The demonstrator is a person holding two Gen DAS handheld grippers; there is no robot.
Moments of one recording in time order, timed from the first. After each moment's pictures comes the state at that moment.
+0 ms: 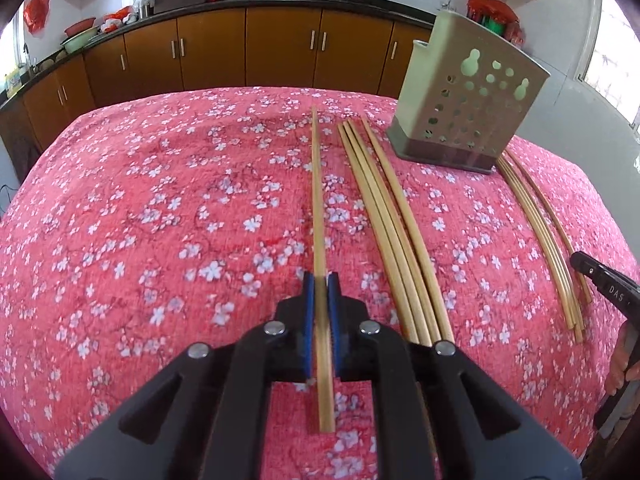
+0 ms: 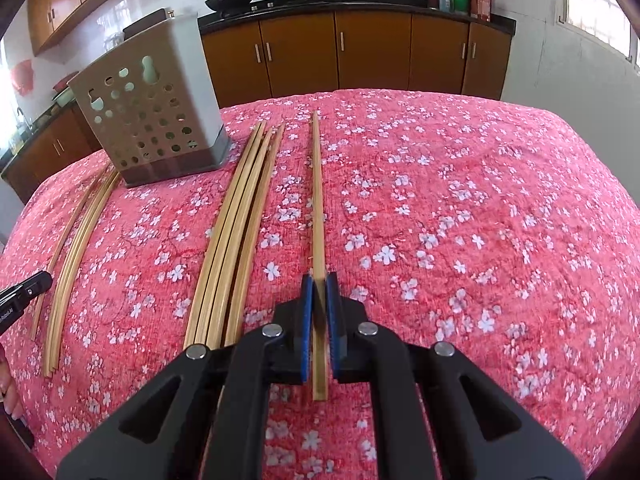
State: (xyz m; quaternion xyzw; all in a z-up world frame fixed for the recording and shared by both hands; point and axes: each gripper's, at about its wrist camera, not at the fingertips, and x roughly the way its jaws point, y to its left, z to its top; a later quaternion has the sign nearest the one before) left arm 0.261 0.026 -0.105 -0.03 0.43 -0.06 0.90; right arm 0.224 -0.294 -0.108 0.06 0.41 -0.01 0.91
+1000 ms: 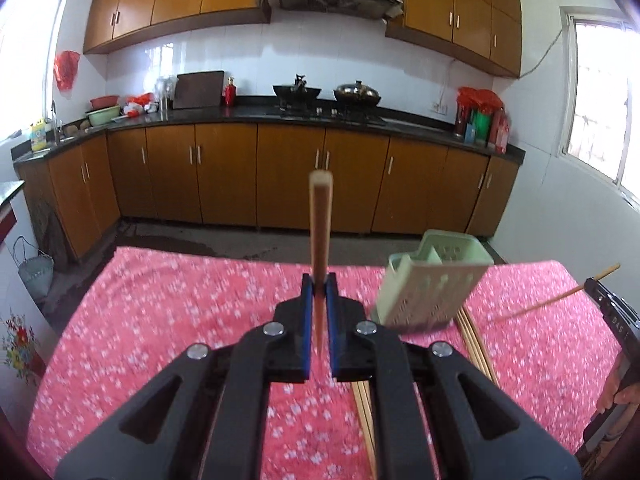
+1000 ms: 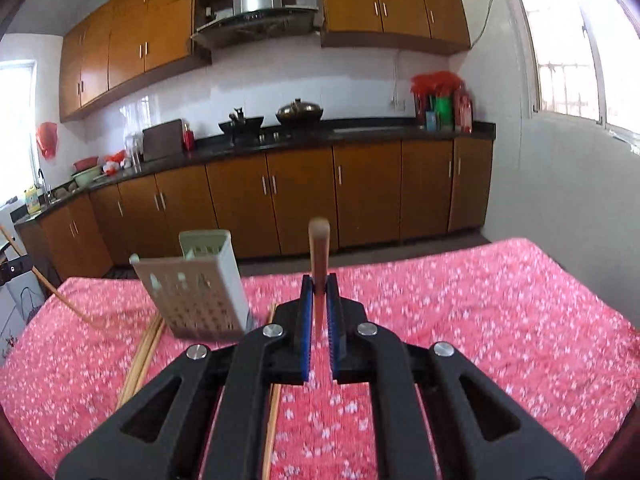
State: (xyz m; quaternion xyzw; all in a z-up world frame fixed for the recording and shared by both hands) left arm 0.244 0.043 0.073 -0.03 0.25 -0.04 0.97; right arm 0.188 -0.316 0.039 0.06 0.18 -0.02 0.98
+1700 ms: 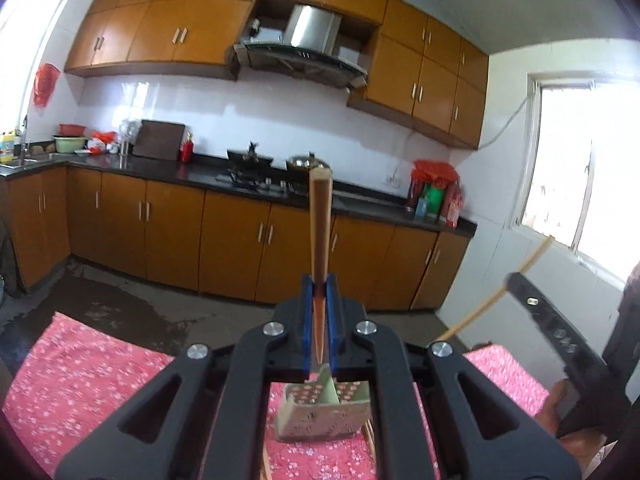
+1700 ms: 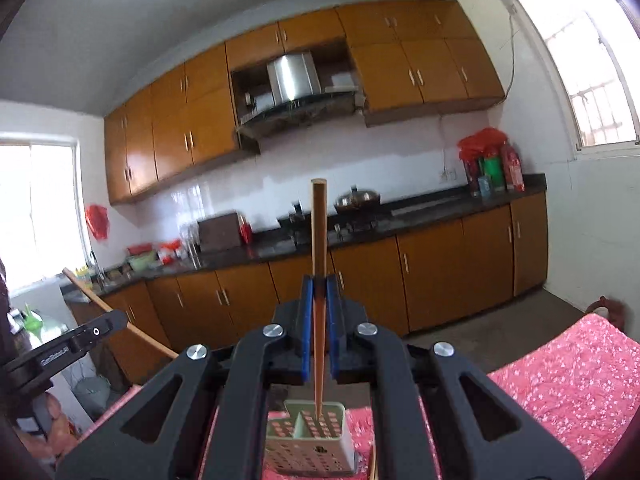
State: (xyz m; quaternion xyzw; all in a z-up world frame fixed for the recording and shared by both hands) left arm 0.282 -0.035 0.164 -0.09 0.15 -0.12 0.98; right arm 0.239 -0.274 0.129 0.11 0.07 0.07 0.99
